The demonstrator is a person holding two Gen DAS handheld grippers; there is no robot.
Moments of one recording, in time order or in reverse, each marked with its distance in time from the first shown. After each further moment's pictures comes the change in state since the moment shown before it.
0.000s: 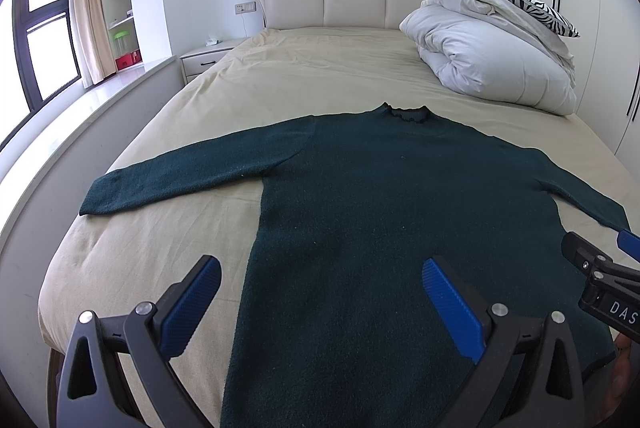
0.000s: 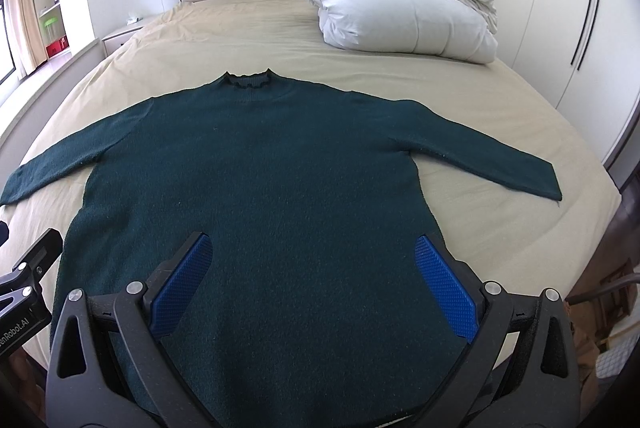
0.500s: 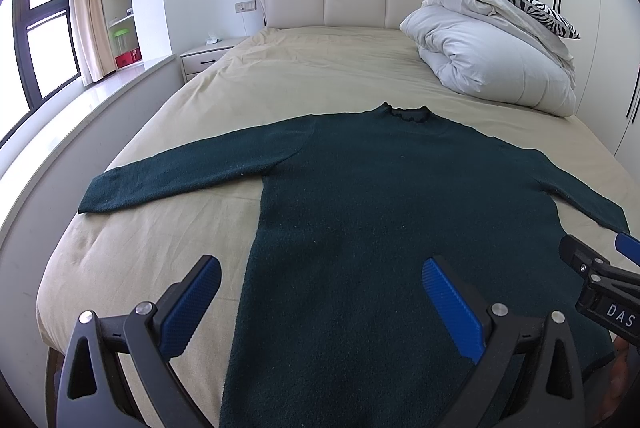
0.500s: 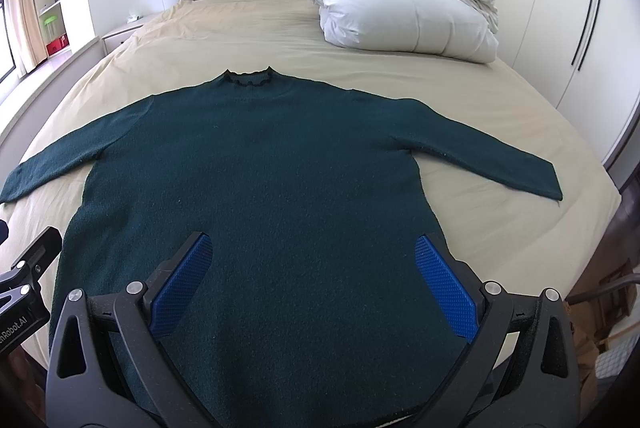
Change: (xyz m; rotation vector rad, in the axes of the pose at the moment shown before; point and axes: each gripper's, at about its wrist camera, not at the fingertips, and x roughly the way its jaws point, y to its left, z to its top) left arm 0.001 -0.002 -0.004 -0.004 0.002 -0.005; right arm 0.004 0.003 -0.002 -0.005 0.005 -0.003
